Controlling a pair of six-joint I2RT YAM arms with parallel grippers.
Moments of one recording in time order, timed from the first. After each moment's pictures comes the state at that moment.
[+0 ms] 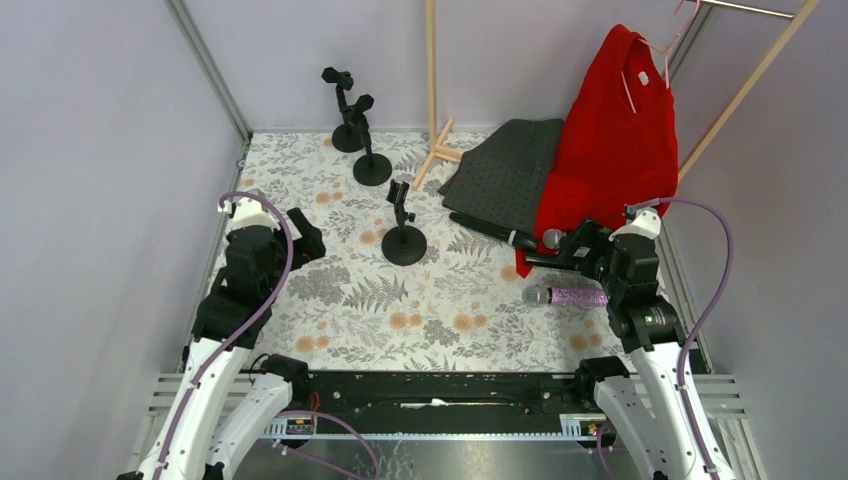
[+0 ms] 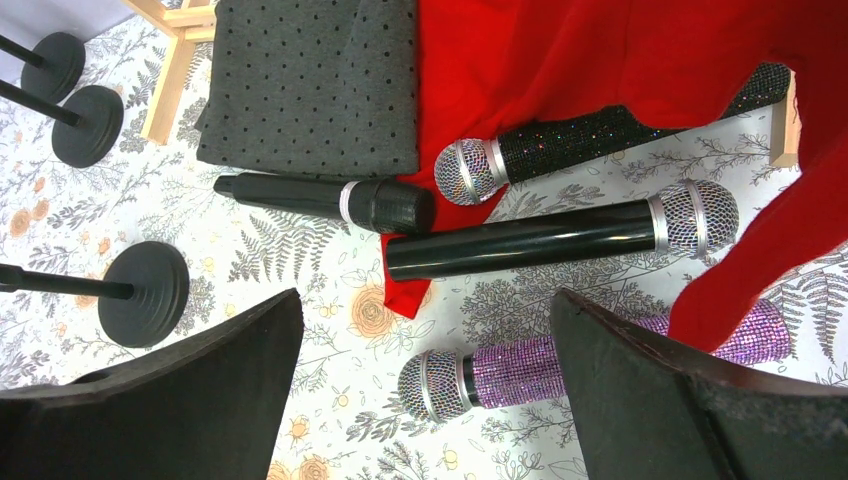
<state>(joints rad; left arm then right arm) -0.26 0.64 0.84 -0.63 -0.28 -0.46 0.12 0.60 0.67 -0.52 0.14 0.44</state>
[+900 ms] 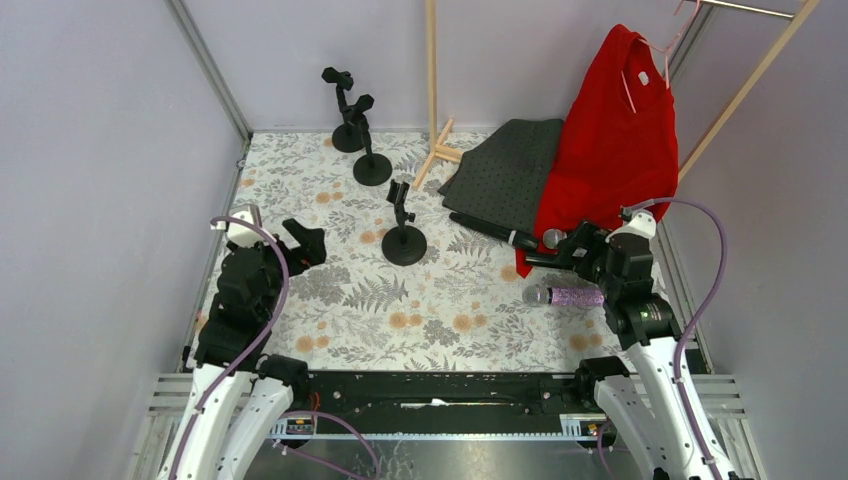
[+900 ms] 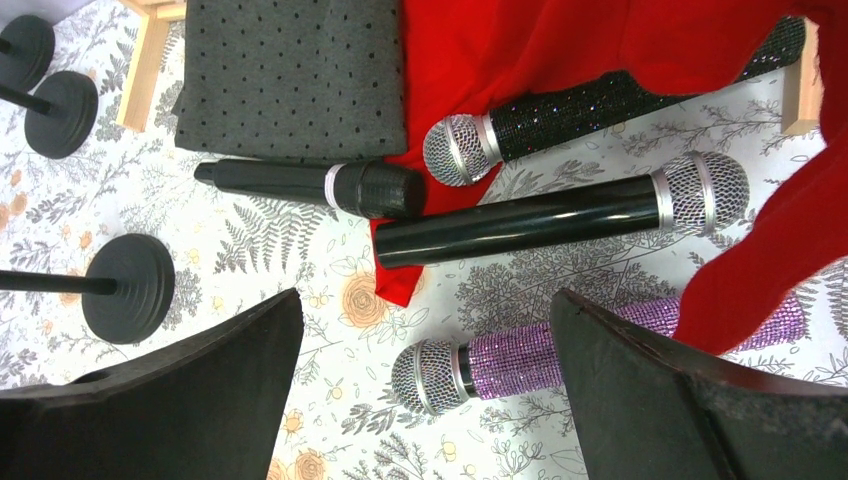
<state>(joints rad) -0.24 0.48 0.72 -0.48 -0.20 -0.45 0.12 0.62 0.64 -0.52 0.14 0.47</state>
